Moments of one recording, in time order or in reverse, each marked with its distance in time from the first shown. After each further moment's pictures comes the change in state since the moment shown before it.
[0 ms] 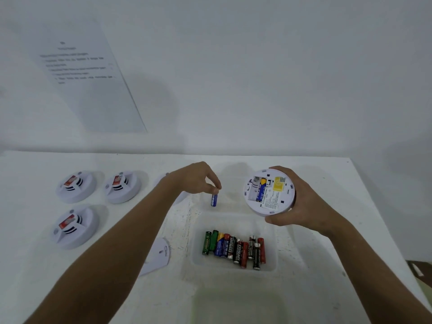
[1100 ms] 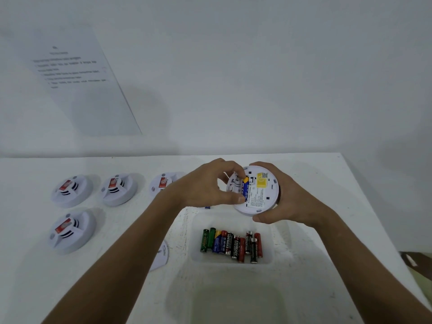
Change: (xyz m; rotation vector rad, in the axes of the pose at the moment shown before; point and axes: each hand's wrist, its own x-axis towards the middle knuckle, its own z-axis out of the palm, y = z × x) left_hand -0.053 0.064 0.005 -0.280 0.152 0.208; right_hand 0.005 -0.016 0.012 0.026 -0.085 -0.084
